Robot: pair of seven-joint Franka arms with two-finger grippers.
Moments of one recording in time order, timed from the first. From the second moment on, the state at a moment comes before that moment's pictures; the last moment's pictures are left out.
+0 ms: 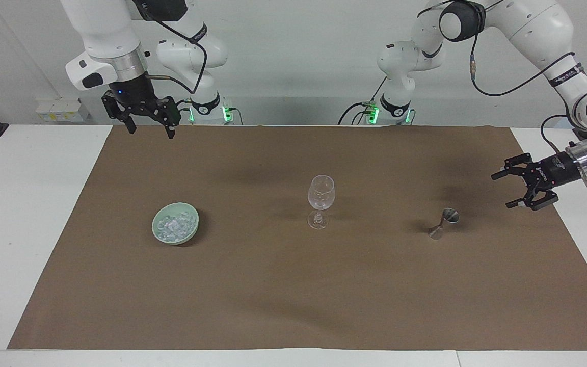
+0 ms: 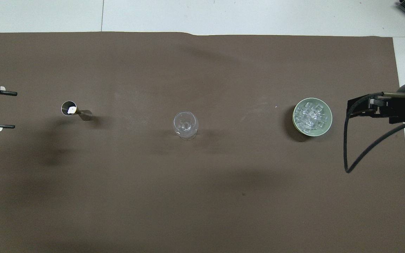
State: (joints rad) left arm 0.08 0.42 0.42 -1.56 -0.89 1.44 -0.89; right arm 0.06 -0.02 0.02 -1.55 -0.03 1.56 0.23
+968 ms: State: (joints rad) left arm 0.09 0.54 0.34 -1.68 -1.08 1.54 -0.79; right arm 0.06 -0.02 0.02 -1.55 -0.03 1.56 0.23
